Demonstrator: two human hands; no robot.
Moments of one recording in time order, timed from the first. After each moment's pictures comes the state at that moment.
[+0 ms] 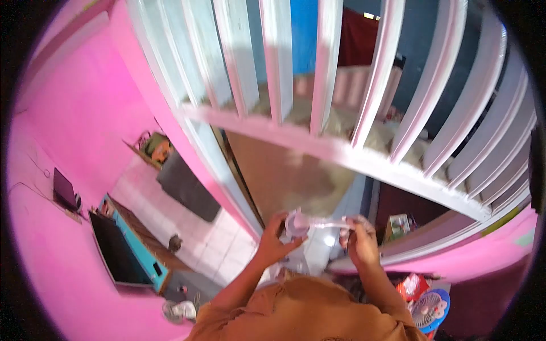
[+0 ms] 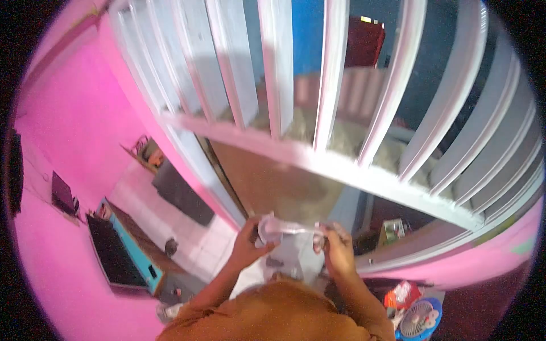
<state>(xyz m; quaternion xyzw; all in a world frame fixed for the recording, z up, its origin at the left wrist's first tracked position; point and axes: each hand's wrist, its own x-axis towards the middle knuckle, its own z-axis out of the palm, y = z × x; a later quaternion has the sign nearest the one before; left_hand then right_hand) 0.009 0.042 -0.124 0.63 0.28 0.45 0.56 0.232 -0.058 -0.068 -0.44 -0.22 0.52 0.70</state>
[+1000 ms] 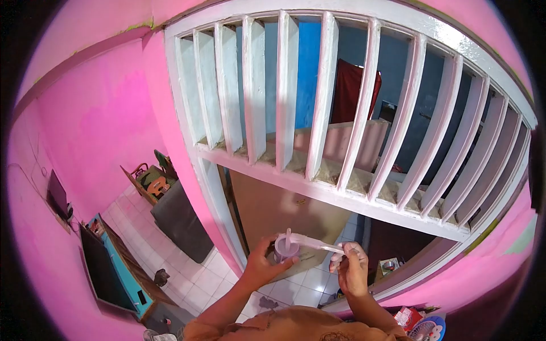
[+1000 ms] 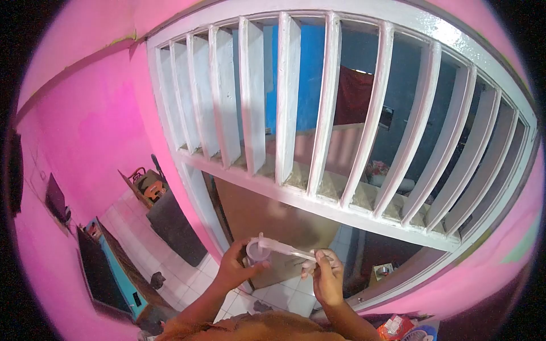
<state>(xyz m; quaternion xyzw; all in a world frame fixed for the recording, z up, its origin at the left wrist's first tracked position) -0.009 0.039 -0.041 0.66 0.28 0.48 0.50 0.205 -0.063 -0.016 -0.33 -0.30 0.46 0.77</state>
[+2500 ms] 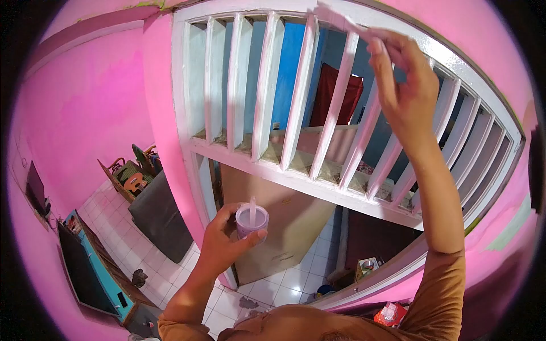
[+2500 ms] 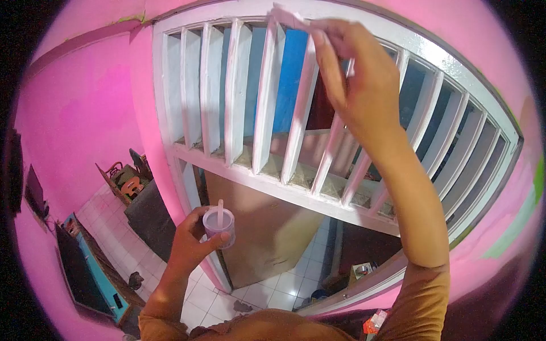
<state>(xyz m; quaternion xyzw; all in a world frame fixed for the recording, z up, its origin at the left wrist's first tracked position) -0.083 0.062 0.066 0.64 0.26 0.51 0.52 0.181 0.041 0.327 -0.26 -0.69 -0.46 0.50</state>
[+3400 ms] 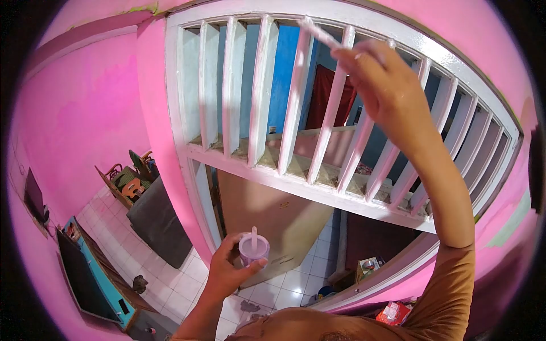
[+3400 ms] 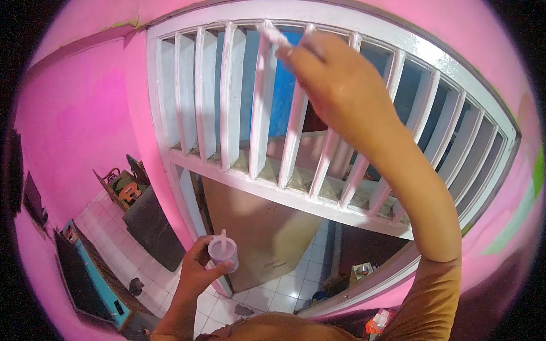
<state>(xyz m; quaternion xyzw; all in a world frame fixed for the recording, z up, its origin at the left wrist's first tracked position) -0.085 0.039 0.020 0.62 0.26 0.49 0.55 0.180 0.029 0.332 -0.27 -0.74 -0.55 0.28</state>
